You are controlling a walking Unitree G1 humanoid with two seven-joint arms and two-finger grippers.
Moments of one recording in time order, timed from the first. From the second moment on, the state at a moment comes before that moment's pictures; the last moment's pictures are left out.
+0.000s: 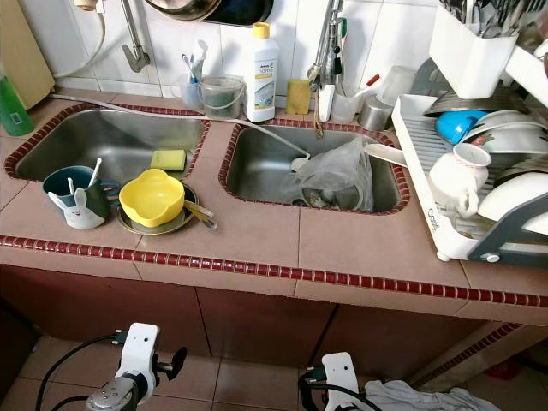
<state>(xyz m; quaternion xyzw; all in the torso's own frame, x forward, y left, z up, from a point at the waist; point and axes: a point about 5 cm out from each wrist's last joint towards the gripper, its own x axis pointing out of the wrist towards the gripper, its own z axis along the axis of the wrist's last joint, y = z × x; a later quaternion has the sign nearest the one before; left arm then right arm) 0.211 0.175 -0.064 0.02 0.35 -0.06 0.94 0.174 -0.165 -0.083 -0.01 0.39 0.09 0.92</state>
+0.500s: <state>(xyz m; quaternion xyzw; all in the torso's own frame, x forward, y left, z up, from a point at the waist) 0.210 0.175 -0.064 0.02 0.35 -0.06 0.94 0.172 -0.168 -0.084 -0.02 0.39 0.08 0.92</state>
